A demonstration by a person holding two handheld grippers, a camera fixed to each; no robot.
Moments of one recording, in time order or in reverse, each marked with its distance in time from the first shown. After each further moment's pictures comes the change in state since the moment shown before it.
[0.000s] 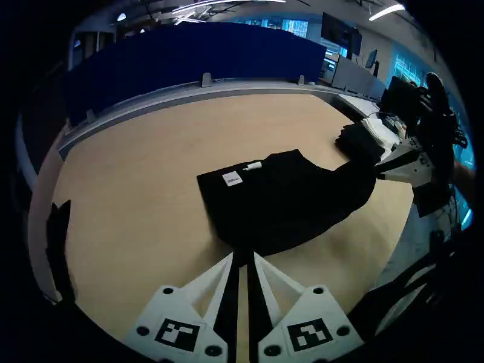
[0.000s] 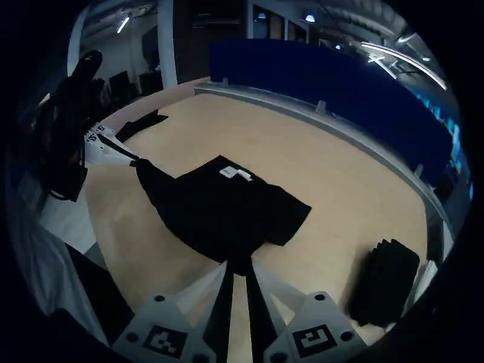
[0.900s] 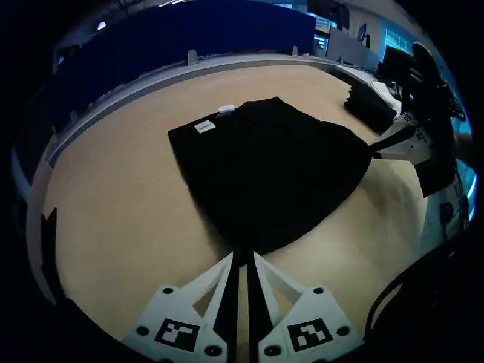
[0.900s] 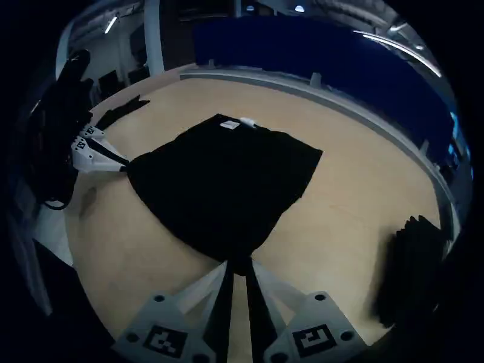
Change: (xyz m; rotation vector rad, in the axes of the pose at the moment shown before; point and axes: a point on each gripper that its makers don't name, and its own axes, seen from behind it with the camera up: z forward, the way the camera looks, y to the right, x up) left arm -0.046 -0.015 0.082 0.016 -0.069 0.115; right arm -0.055 0.016 0.076 -0.031 -0.031 0.045
